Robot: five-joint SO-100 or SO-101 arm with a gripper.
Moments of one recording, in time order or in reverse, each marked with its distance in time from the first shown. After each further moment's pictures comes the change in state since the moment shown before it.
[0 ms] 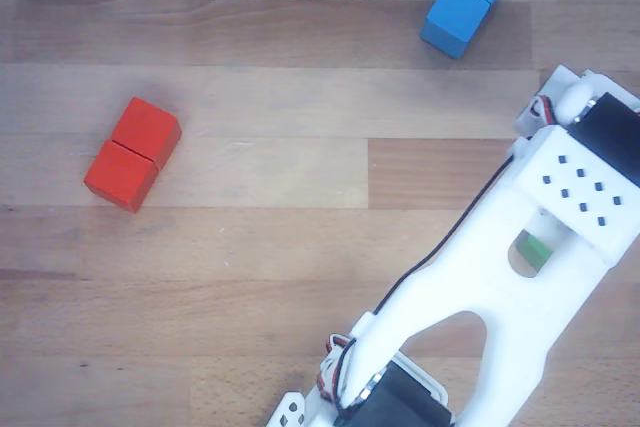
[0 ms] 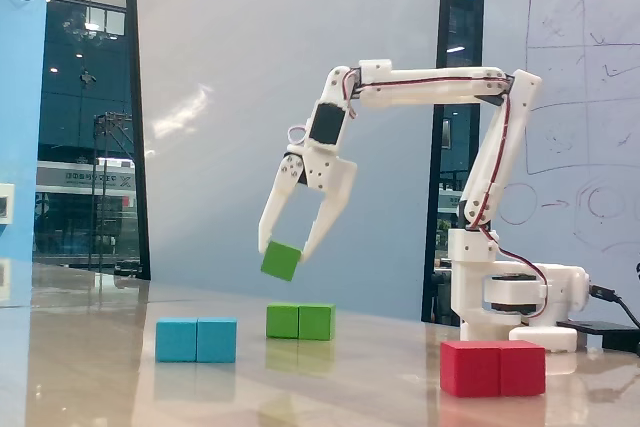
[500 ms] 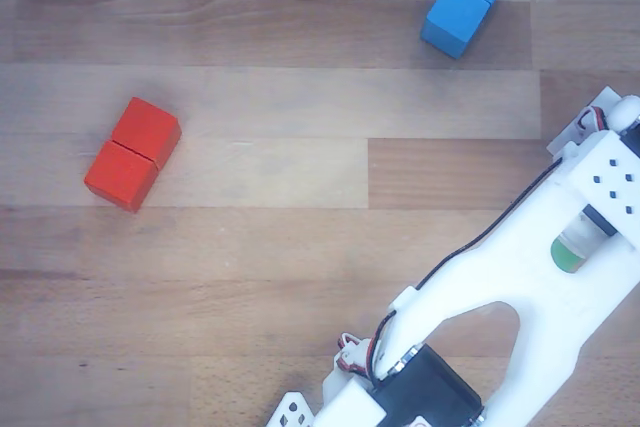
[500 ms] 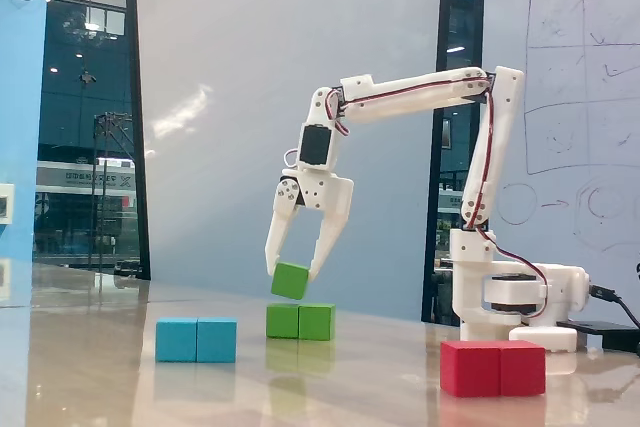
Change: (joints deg) arm 6.2 -6.0 0.0 0.0 0.0
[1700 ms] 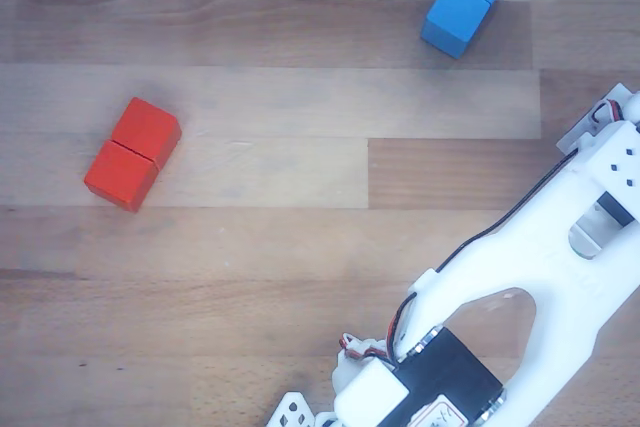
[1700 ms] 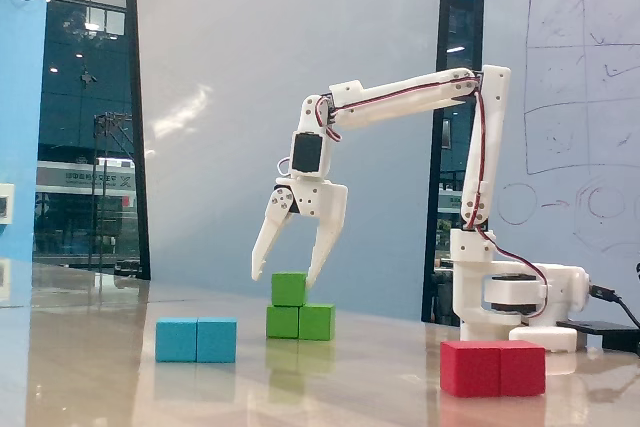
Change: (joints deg) arm 0.4 -4.9 -2.4 0.0 0.0
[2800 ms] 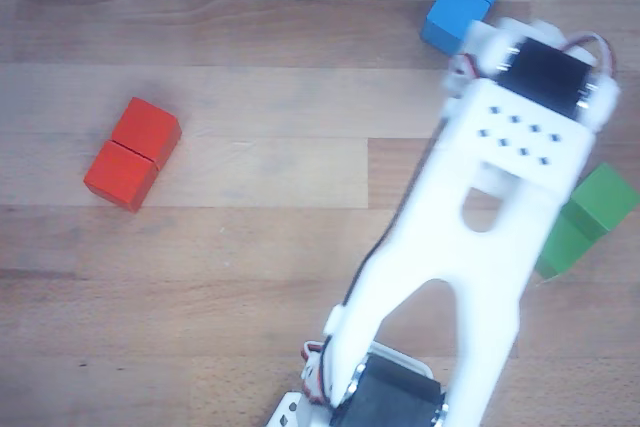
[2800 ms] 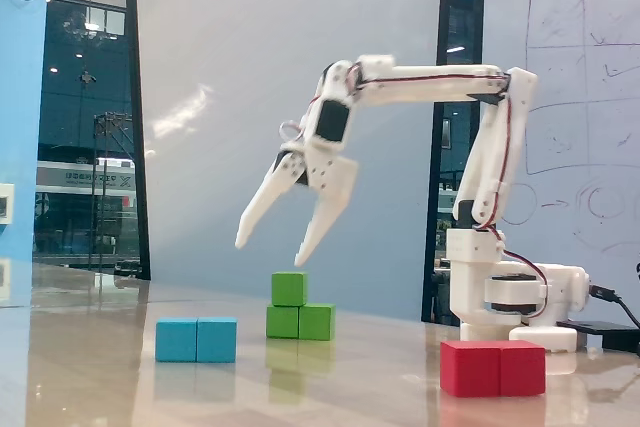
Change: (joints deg) arm -23.6 10.3 0.0 0.0 0.0
